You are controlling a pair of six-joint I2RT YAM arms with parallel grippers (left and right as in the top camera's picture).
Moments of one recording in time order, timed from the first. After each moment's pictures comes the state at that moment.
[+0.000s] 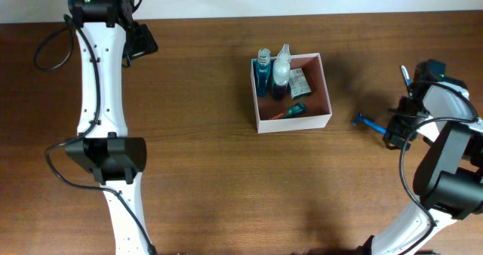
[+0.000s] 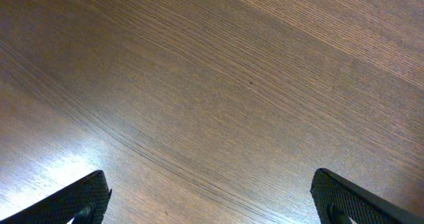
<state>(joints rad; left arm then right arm) -0.03 2.37 2.74 -1.68 -0.28 -0.45 -0.37 2.02 1.41 -0.90 0.09 1.74</state>
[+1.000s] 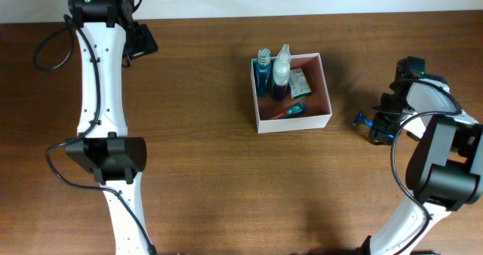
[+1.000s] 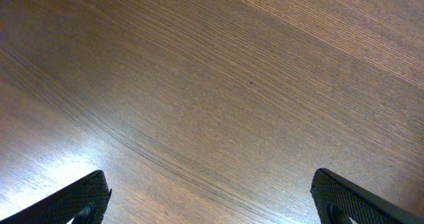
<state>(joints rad) -0.03 2.37 2.74 -1.68 -0.28 -0.45 -0.30 2.06 1.41 -0.86 0.03 1.73</state>
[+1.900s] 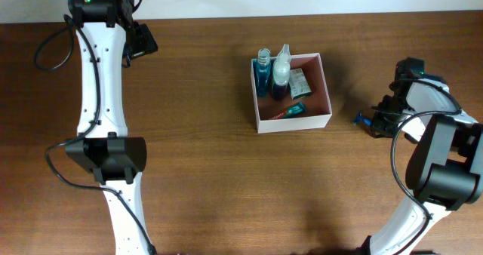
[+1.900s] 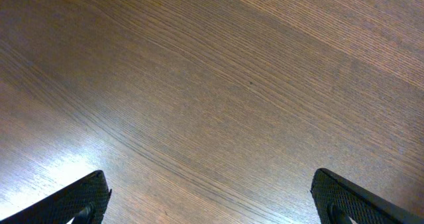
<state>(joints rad) -0.03 2.37 2.74 -1.68 -0.28 -0.45 -0.30 2.06 1.41 -0.88 0.00 1.78</state>
